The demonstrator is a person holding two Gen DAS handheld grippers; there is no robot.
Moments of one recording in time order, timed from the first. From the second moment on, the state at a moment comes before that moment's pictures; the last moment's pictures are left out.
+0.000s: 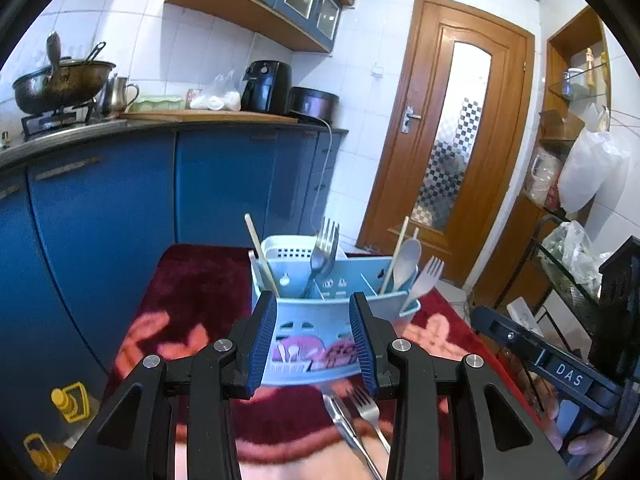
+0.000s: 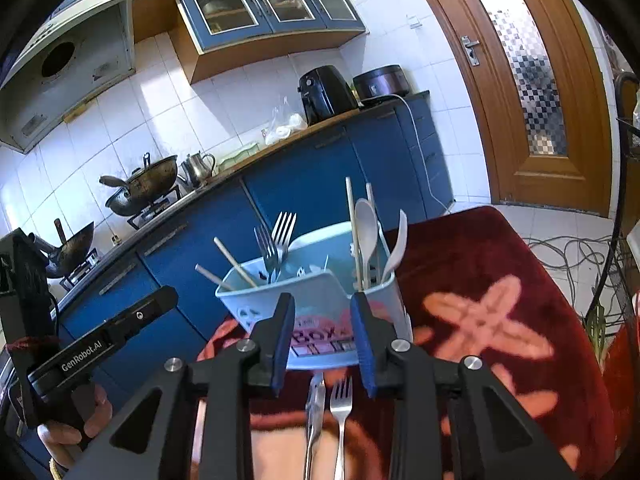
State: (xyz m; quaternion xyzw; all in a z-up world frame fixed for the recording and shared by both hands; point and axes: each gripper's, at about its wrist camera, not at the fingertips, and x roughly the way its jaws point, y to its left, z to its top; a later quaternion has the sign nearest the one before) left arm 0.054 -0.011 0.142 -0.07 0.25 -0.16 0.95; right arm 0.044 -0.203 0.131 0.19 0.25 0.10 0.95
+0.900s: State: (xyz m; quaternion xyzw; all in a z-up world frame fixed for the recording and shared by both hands) left arm 0.035 -0.008 0.082 -0.09 0.35 -0.15 0.92; right arm 0.017 -0.199 0.074 0.16 0.34 0.08 0.92
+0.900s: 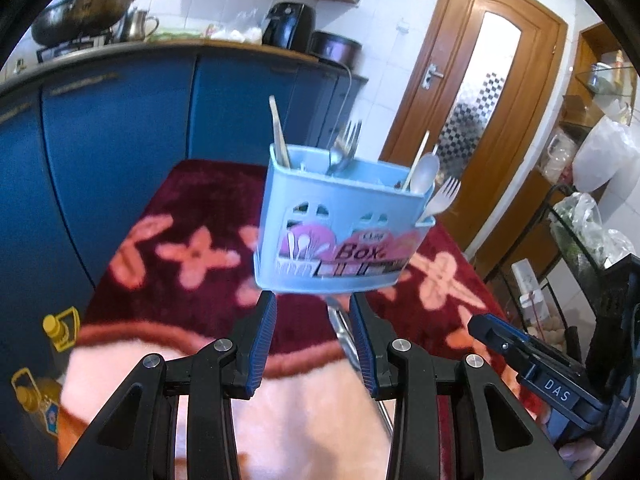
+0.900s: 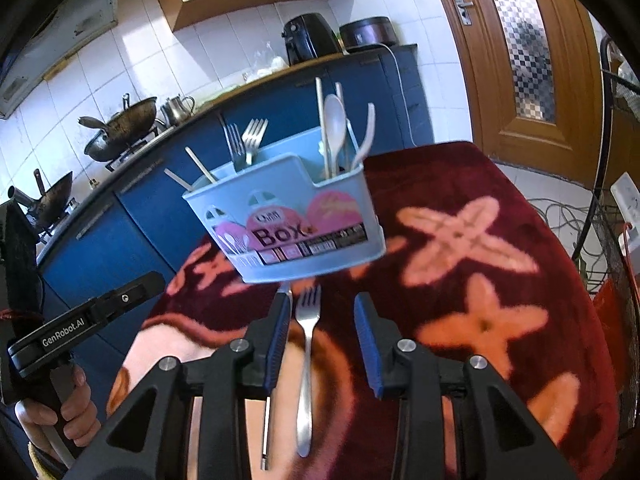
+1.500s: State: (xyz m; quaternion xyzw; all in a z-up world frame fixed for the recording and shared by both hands) left arm 0.045 -0.041 0.033 -0.09 0.43 -0.16 0.88; right arm 0.018 -0.215 0.044 0.18 0.38 0.06 0.91
